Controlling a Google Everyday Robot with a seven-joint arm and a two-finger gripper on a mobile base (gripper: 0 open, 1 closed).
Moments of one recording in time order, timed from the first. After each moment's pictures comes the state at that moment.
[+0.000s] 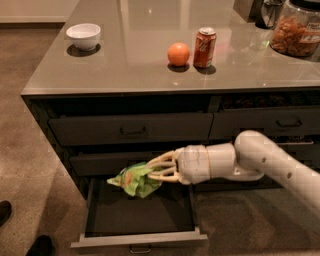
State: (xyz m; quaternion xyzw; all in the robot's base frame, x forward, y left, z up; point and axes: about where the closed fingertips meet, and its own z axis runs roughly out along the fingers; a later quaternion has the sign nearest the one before) arm 0.454 0.011 0.742 -0.65 0.43 0.35 0.53
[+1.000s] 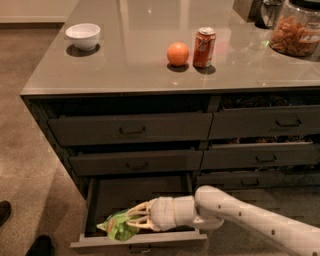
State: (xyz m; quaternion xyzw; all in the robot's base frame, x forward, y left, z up) arm 0.413 0.083 0.540 -0.62 0.48 0.39 0.49
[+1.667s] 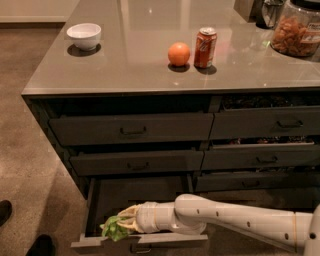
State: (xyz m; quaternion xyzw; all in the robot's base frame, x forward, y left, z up) arm 0.435 0.128 0.462 -0.59 0.58 0.34 0.44
